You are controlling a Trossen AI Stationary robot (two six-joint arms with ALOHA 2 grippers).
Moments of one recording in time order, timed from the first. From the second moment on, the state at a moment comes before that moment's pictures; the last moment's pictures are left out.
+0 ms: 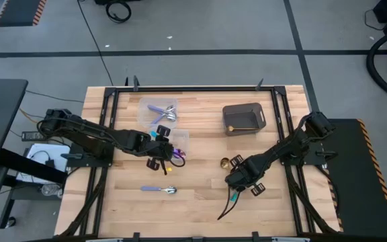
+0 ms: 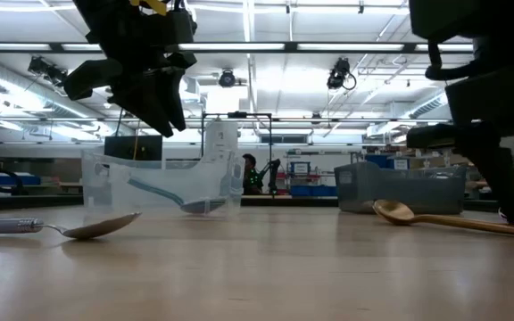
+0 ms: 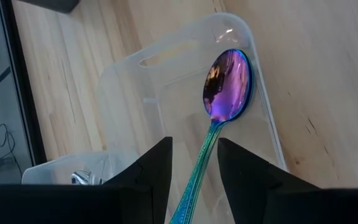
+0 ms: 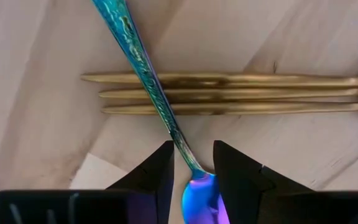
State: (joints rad) left arm -0.19 1.43 0.95 -0.58 -0.42 0.35; right arm 0.47 1.72 0.96 -0.83 -0.01 -0.09
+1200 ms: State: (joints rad) left arm -0.22 1.41 0.95 -0.52 -0.51 0.32; right arm 0.28 1.62 0.95 -0.77 -0.23 0.21
